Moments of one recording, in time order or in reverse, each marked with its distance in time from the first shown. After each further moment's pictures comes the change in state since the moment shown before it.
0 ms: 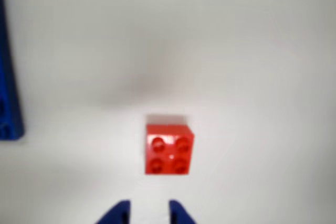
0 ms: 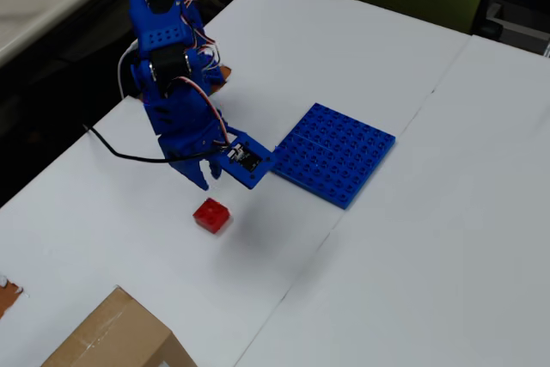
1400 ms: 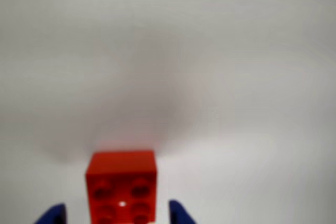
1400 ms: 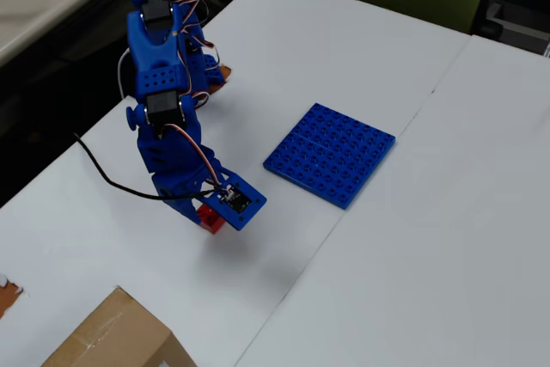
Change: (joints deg) arm 4.1 -10.6 0.0 -11.3 -2.1
